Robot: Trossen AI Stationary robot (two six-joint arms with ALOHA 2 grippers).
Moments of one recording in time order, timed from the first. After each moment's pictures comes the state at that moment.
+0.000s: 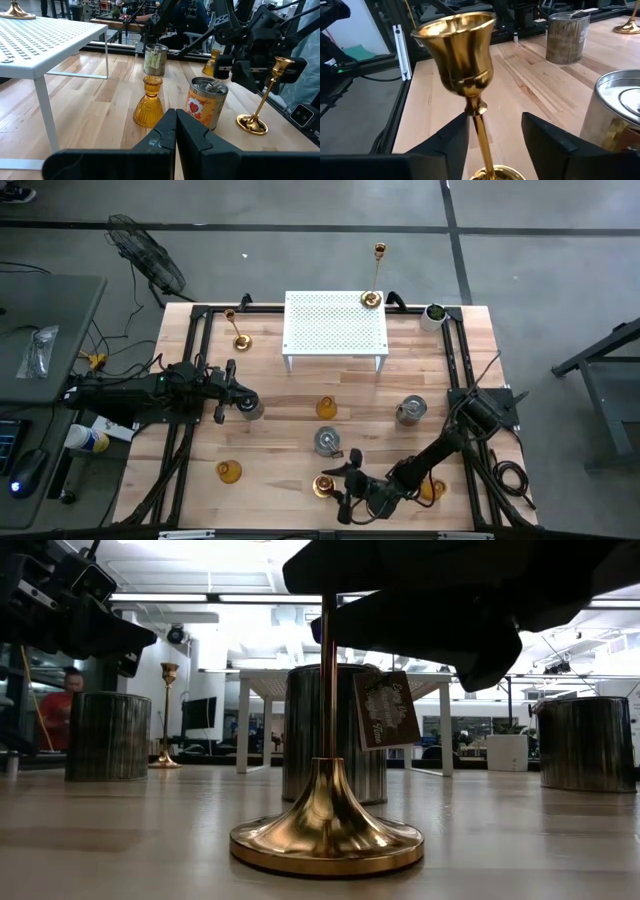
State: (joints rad) left arm 0.07 0.12 0.01 0.02 0.14 -0.11; right arm 0.72 2.12 1.09 0.71 0.86 0.47
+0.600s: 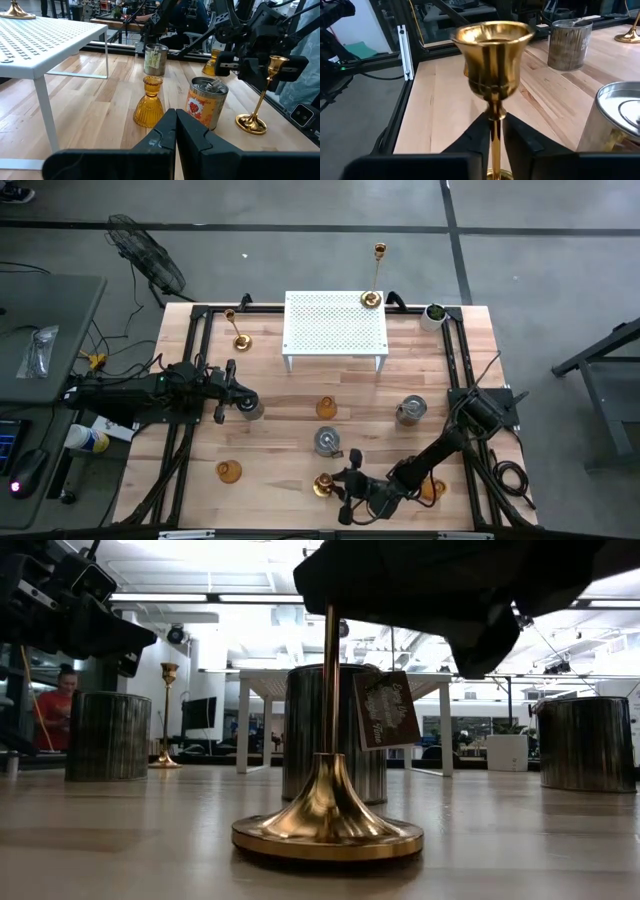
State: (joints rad) left arm 0.07 0.12 0.01 0.02 0.14 -0.11; right arm 0.72 2.11 1.10 0.71 0.86 0.42
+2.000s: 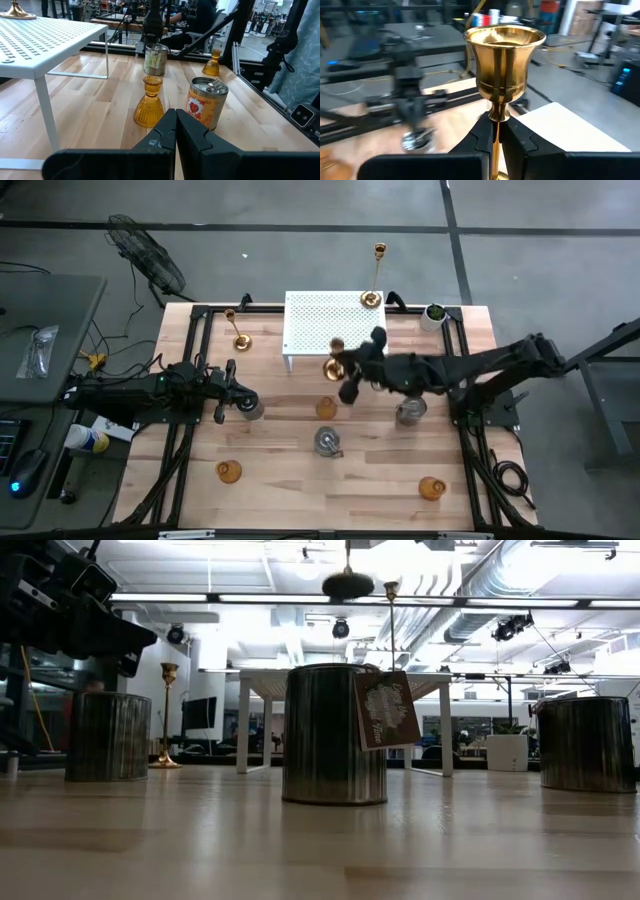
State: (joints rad) left arm 0.07 0.12 0.01 0.02 0.14 -0.11; right arm 0.15 1.40 1.23 -0.05 0.66 0.15
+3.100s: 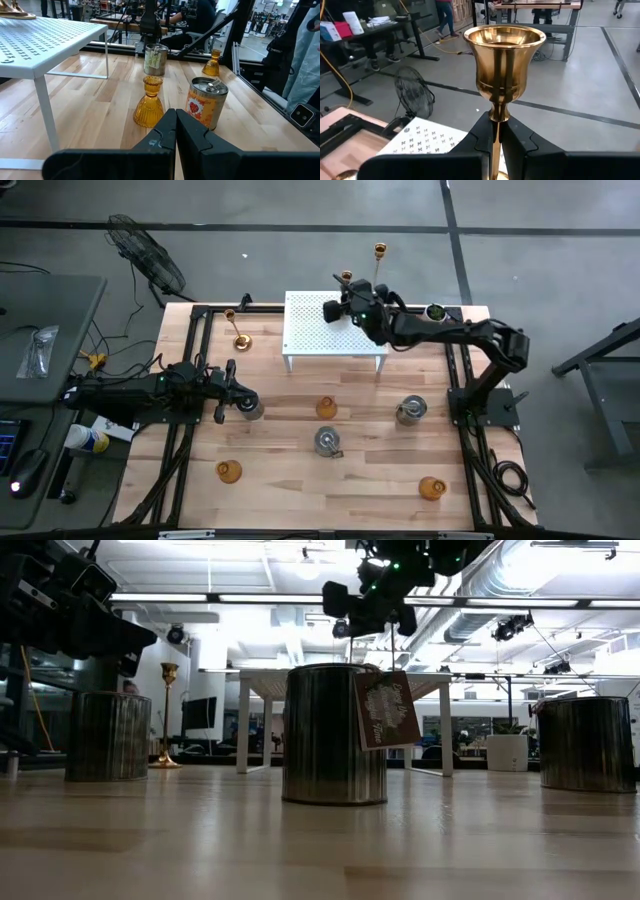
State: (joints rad) left arm 0.07 0.12 0.01 0.02 0.14 -0.11; right arm -0.35 1.67 1.26 0.13 0.74 0.33
